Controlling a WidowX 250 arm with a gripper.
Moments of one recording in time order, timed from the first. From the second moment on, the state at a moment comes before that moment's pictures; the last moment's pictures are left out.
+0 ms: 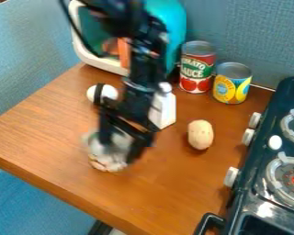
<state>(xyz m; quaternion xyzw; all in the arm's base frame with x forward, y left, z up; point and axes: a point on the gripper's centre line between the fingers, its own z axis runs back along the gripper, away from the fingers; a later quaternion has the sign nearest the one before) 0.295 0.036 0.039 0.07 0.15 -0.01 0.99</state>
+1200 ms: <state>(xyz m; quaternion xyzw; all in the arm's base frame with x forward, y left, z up) 0.312 0.071 0.081 0.04 0.12 -0.01 0.99</state>
